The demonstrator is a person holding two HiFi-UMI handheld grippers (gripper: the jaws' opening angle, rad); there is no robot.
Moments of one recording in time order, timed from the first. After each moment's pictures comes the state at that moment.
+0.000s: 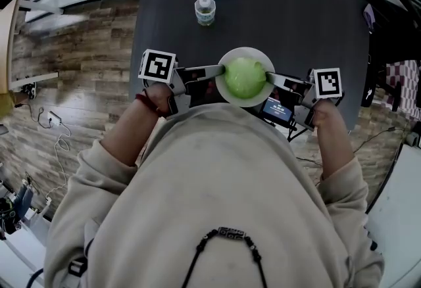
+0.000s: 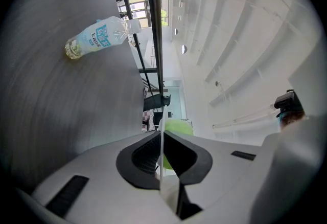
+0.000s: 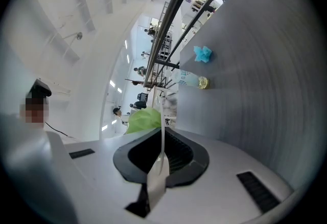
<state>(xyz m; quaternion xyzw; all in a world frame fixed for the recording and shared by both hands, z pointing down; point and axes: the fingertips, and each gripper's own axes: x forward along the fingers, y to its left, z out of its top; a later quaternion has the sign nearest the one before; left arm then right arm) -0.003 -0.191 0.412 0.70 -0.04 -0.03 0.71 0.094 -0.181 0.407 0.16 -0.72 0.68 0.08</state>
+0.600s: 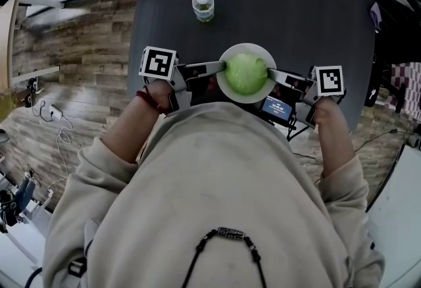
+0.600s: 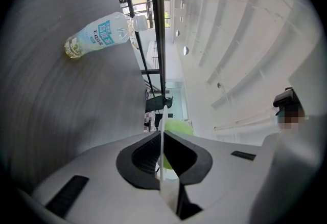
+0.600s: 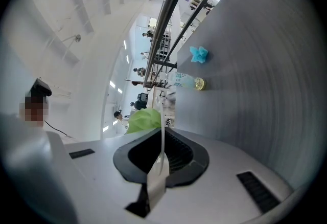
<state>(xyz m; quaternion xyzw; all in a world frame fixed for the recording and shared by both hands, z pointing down) 0.008 -0.204 0.427 0.69 -0.05 -0.03 0.72 0.106 -0.194 0.423 0.15 -0.71 0.69 0.08</state>
